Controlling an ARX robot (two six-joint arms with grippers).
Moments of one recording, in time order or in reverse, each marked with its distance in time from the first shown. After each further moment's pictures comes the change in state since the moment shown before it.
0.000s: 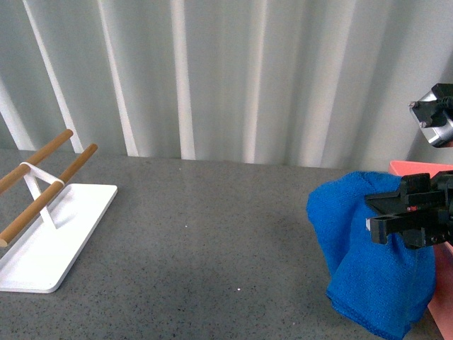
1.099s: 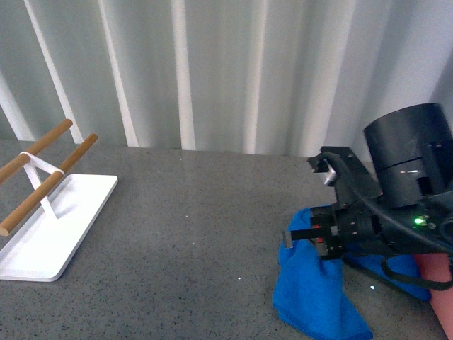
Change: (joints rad) left arm 0.000 -0.193 0.000 -0.199 0.000 0.000; right arm 0.105 0.457 0.384 -0.260 0.056 0.088
